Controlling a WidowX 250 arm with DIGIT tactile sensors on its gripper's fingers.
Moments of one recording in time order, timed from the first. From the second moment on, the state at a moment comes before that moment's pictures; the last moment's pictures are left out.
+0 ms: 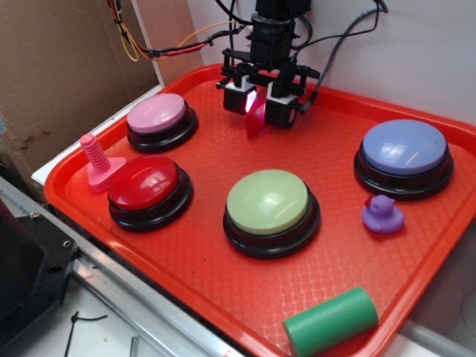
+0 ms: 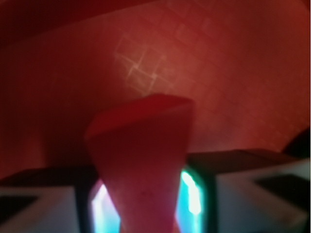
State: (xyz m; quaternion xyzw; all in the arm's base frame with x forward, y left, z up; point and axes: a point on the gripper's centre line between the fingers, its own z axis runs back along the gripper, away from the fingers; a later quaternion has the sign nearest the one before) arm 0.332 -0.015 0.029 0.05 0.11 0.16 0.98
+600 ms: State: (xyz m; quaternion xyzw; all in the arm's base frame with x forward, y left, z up) arm 0.295 -0.039 0.188 0.02 -0.02 0.07 1.00
